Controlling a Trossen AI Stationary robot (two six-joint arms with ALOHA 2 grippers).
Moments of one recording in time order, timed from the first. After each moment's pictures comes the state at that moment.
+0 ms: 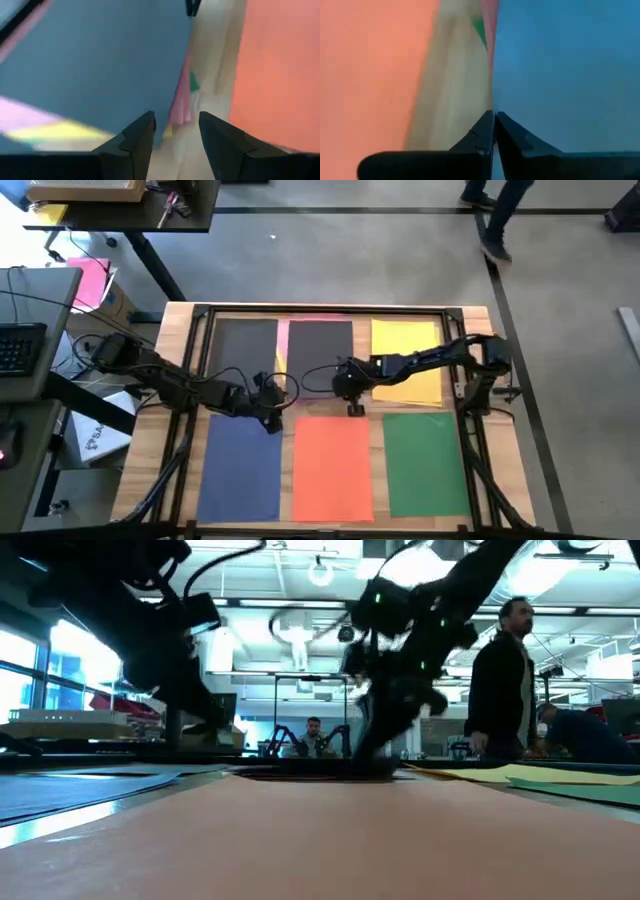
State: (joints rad) left arm -0.25 1.39 0.55 0.07 -0.53 -0.20; right arm -0.11 1.80 1.00 -0.15 -0.13 -0.26
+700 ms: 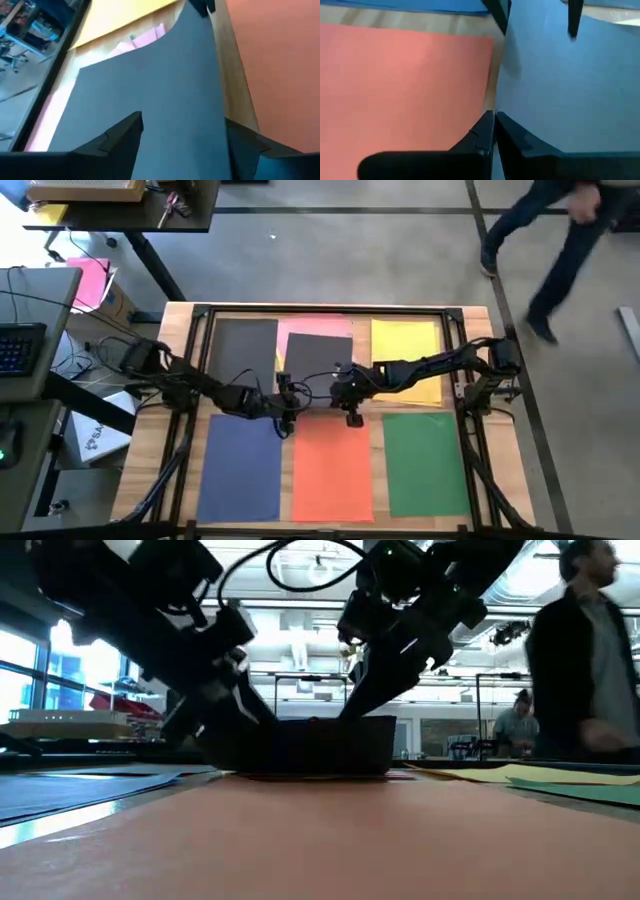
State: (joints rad) left arm -0.20 1.68 0.60 0.42 -0.54 0.26; right arm -0.02 1.75 1.00 -0.09 -0.19 -0.14
